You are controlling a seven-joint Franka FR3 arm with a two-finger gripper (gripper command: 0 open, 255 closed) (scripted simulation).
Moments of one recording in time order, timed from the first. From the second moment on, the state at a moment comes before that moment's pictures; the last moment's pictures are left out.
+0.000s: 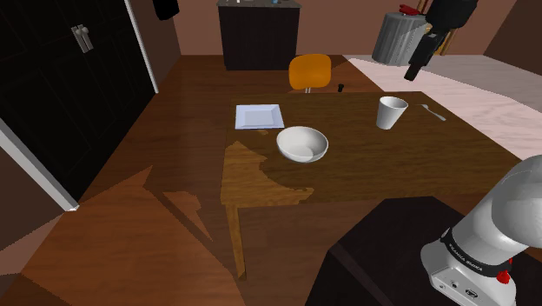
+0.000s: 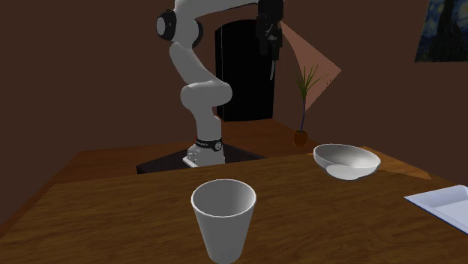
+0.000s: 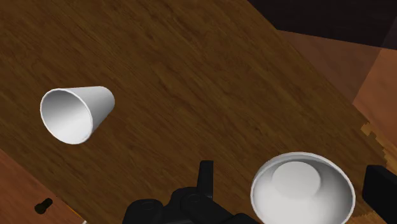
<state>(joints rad) -0.01 -0.81 0.03 -2.29 -0.11 1.61 -0.17</state>
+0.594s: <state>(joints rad) -0.04 -0.76 -0.09 -2.41 -0.20 1.79 -0.29</state>
